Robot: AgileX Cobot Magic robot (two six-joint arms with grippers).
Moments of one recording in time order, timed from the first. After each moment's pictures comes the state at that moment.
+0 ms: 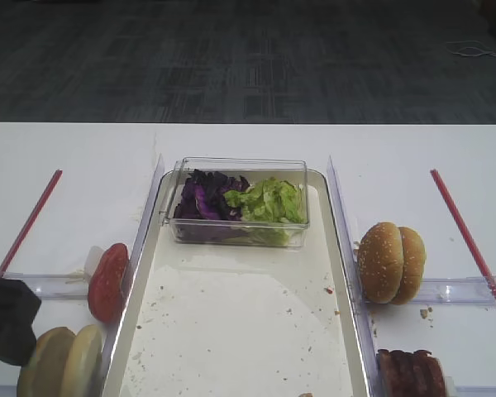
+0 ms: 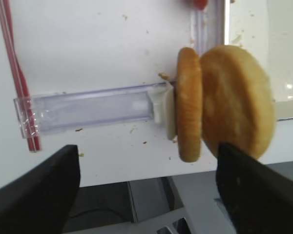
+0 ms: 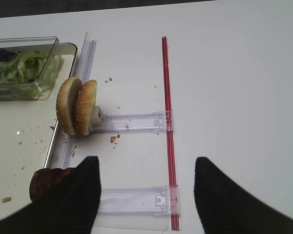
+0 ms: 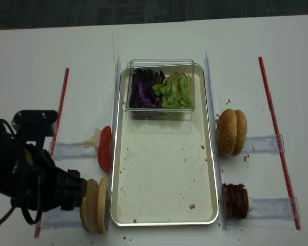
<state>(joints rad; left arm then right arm) -0.39 1.10 -0.68 -0.03 1.05 -0.33 0.01 -0.02 -0.48 0.06 1.11 0.05</state>
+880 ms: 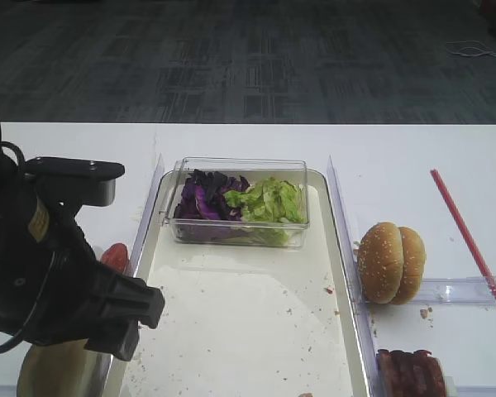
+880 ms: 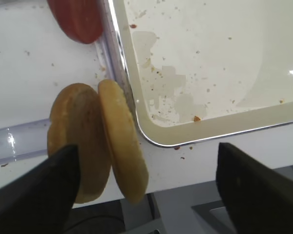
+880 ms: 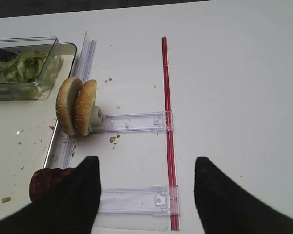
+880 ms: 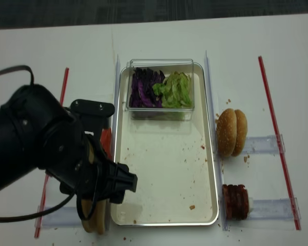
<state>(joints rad) -0.73 1.33 -0.84 0.04 0.99 -0.61 0.01 -0.02 -0.48 0.06 1.11 0.05</state>
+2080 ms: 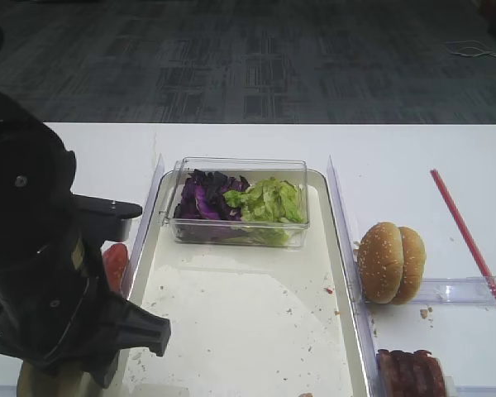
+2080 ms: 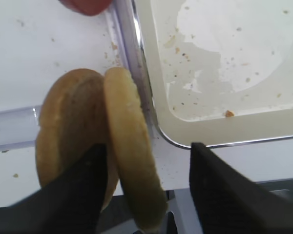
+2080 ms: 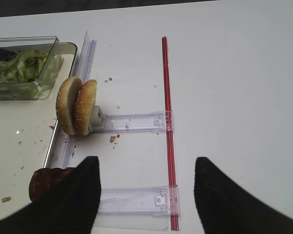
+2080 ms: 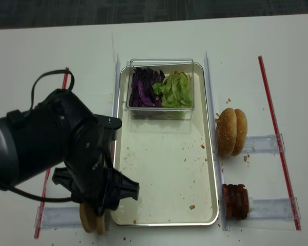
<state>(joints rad) -0.73 1.48 -0.84 0.05 1.01 -0.62 0.01 -0.02 -0.48 0.06 1.11 0.05</state>
